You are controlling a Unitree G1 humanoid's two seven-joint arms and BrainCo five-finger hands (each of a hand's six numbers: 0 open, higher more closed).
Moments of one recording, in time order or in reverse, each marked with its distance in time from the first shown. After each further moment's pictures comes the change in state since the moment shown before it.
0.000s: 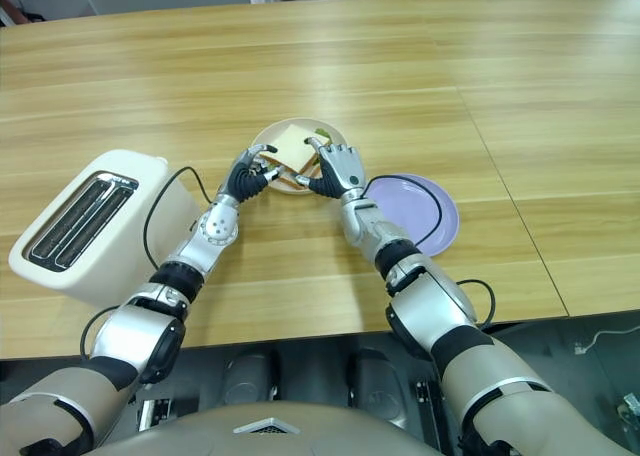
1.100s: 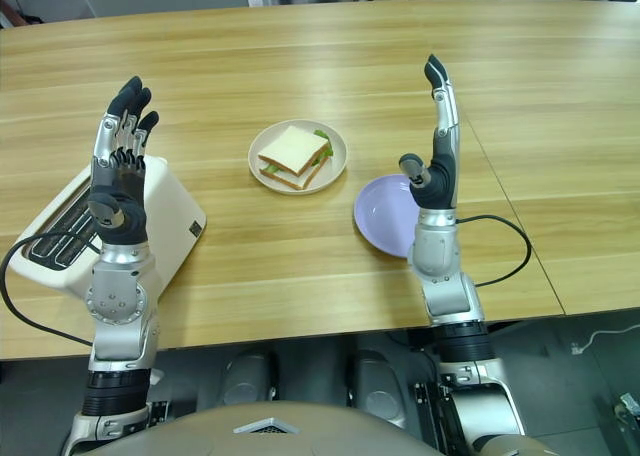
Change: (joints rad) left arm 0.496 -0.012 0.261 -0.943 -0.370 -0.135 -0.245; right arm 0.559 -0.101 -0.456 -1.038 0.352 -0.214 0.298
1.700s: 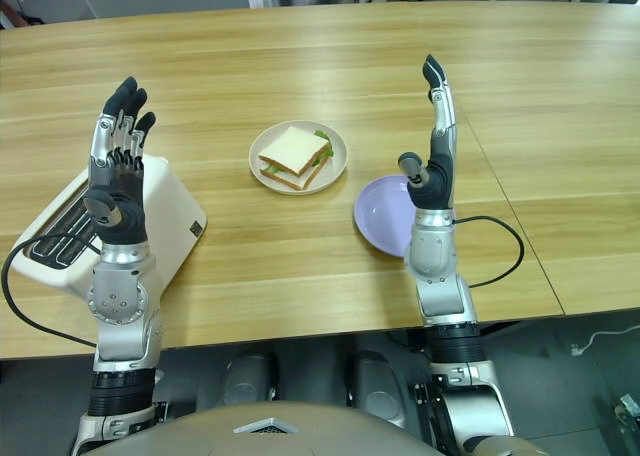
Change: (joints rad) left arm -0.002 -0.032 0.028 0.002 0.000 0.011 -0.012; right arm 0.005 0.049 -0.028 -0.008 -0.004 0.000 0.046
